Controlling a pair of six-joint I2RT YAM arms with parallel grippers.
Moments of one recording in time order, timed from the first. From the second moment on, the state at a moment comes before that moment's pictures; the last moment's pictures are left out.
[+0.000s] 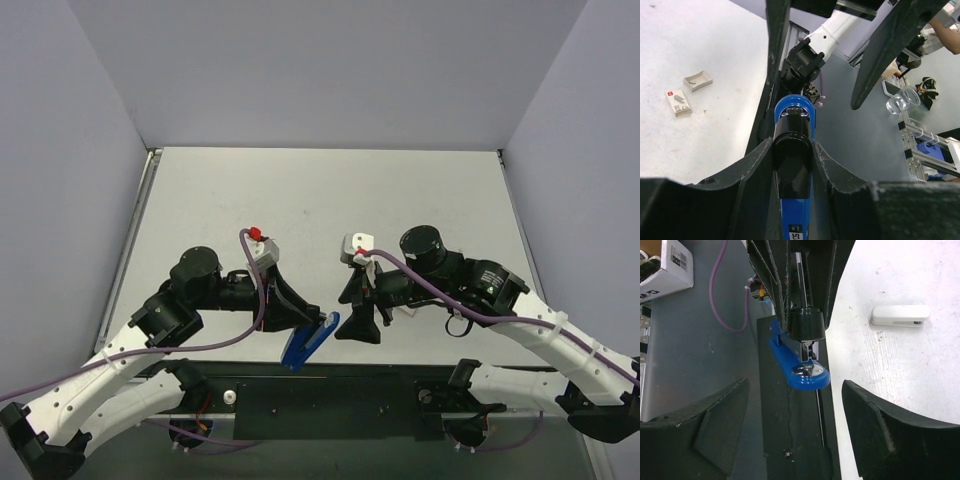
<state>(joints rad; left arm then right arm) -0.77 0.76 0.78 -0.17 0.77 -0.40 0.96 0.99 1.18 -0.71 -0.55 -0.03</state>
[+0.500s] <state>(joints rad) -0.78 0.73 0.74 -0.13 0.78 -0.42 0.99 1.07 1.20 -0.62 -0.62 -0.03</state>
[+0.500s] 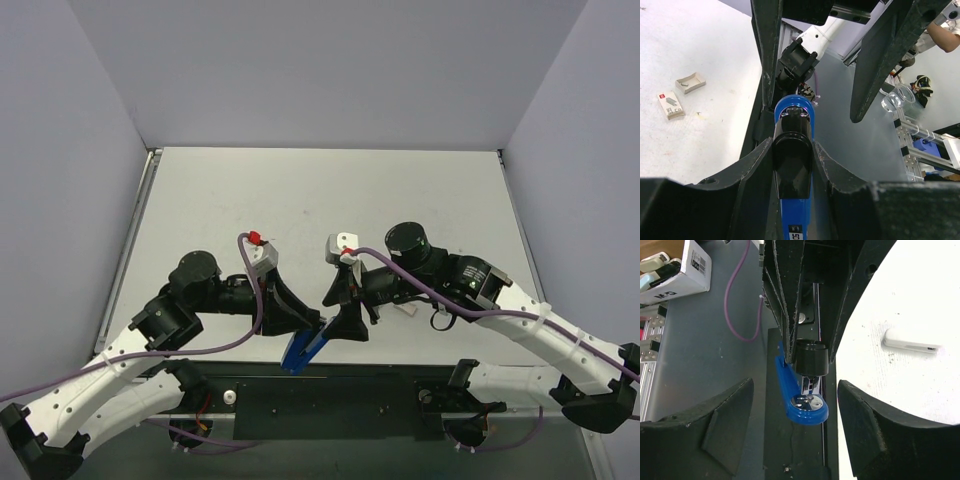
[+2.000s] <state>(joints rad) -0.79 0.68 0.73 -0.05 0.82 -0.47 1.08 0.92 0.96 -0.42 -0.53 0.05</state>
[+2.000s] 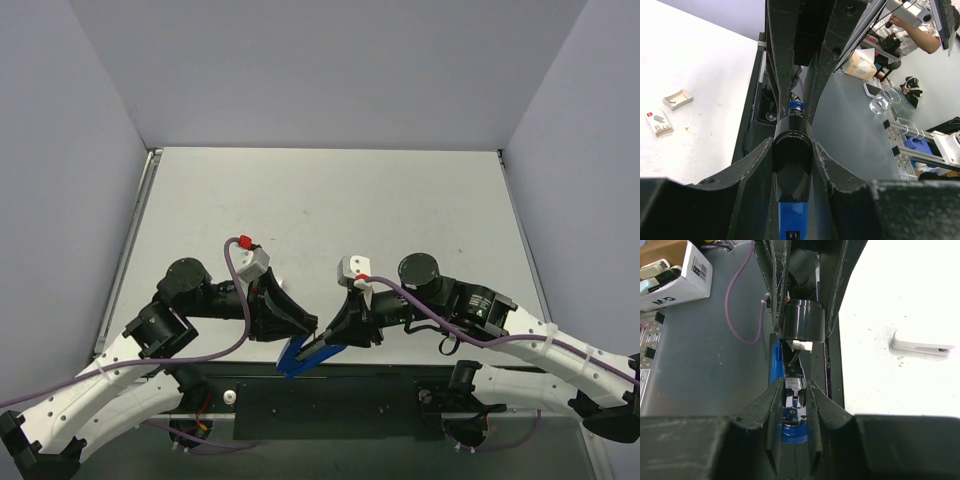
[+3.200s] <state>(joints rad) -0.80 0.82 0.72 0.01 0.61 -0.45 1.10 0.81 1.07 -0.55 -0.10 0.19</state>
